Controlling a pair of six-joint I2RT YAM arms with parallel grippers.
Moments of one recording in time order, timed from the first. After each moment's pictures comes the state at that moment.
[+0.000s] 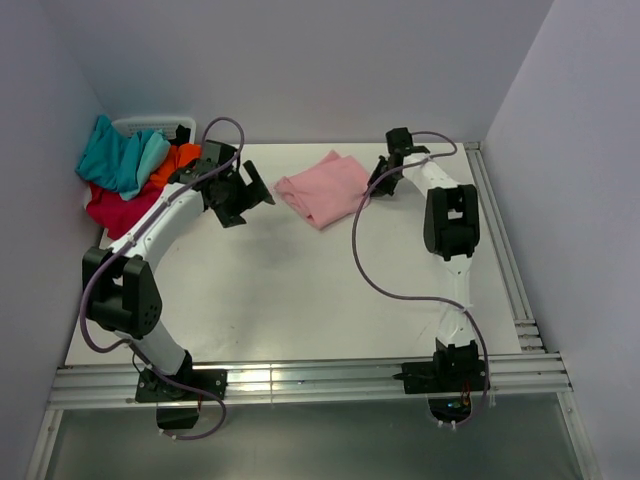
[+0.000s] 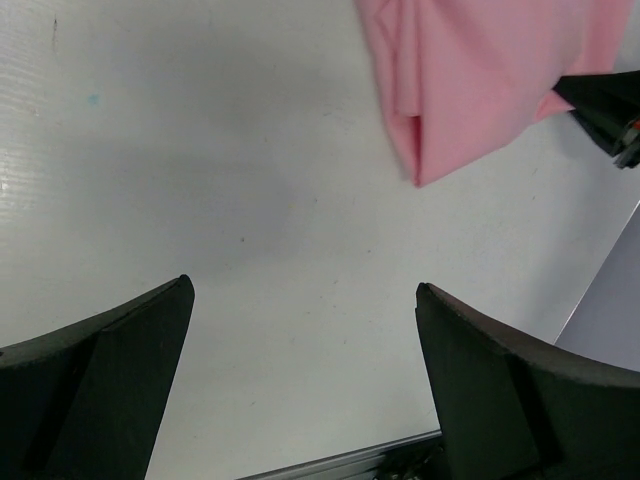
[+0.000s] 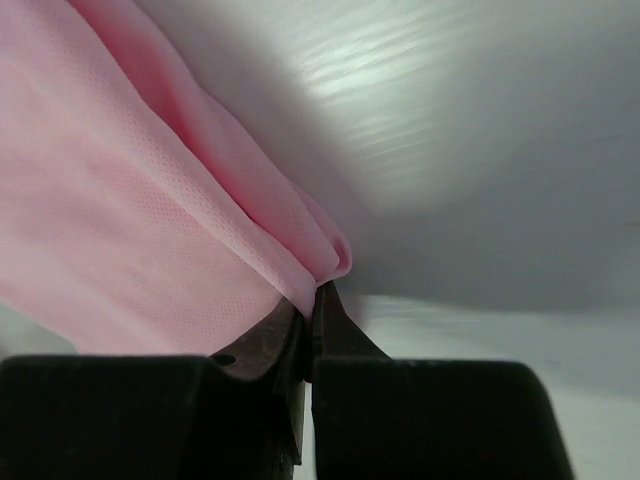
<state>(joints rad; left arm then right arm) -0.31 1.66 1.43 -0.70 0.12 -0.81 0.14 2.39 1.98 -0.67 -0.22 0.65</state>
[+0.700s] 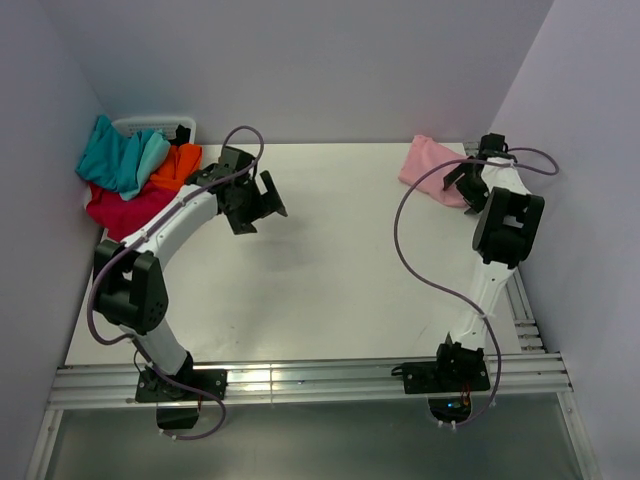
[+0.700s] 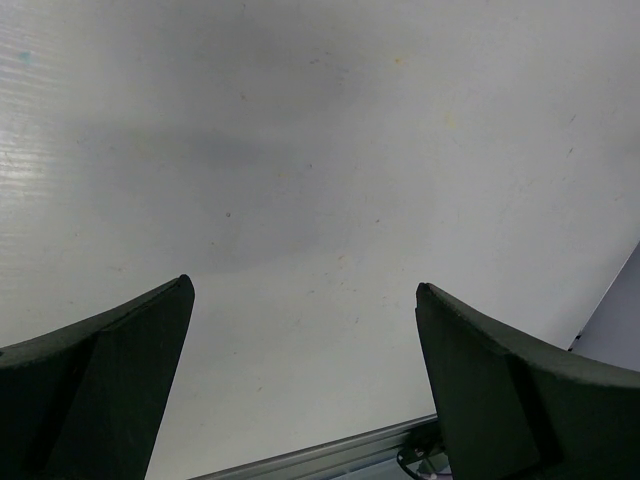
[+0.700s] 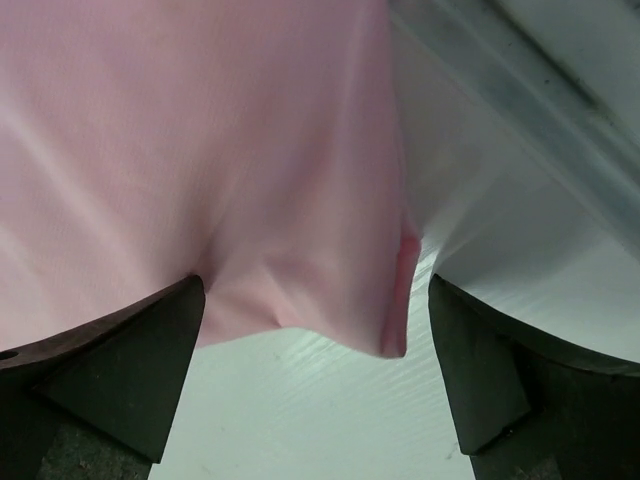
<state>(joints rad) -0.39 1.70 1.43 -0.72 0.13 -0.78 -0.31 2.28 1.86 -0.71 0.01 0.66</state>
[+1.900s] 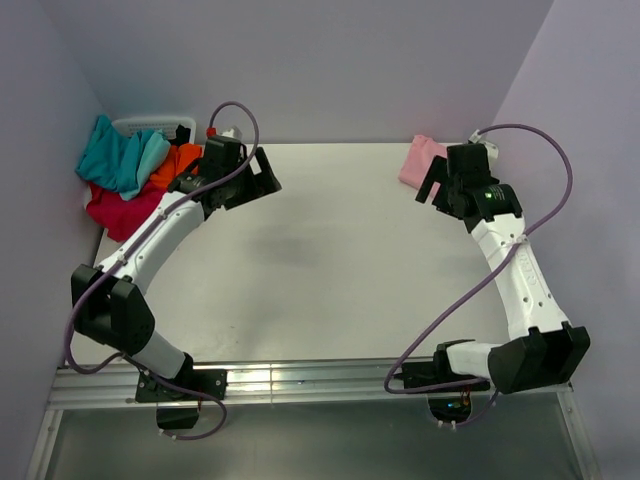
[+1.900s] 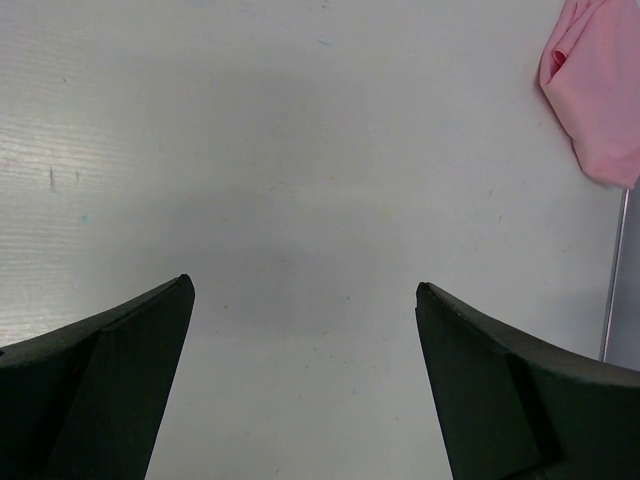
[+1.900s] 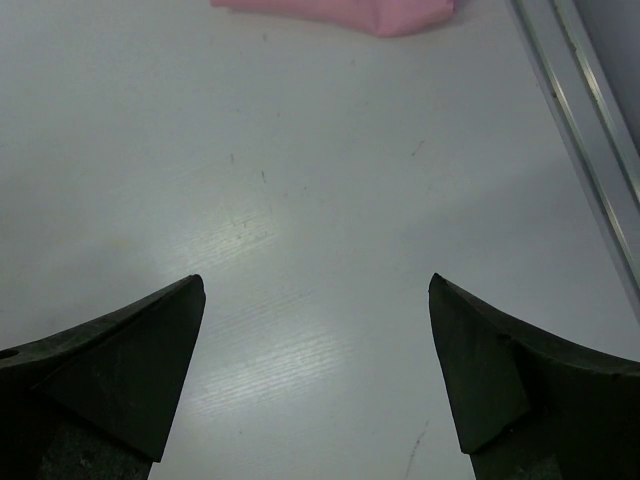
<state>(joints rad) -0.40 1.56 1.42 -0.54 0.00 -0.65 0.12 1.24 1.34 -0.88 0.31 0.47</state>
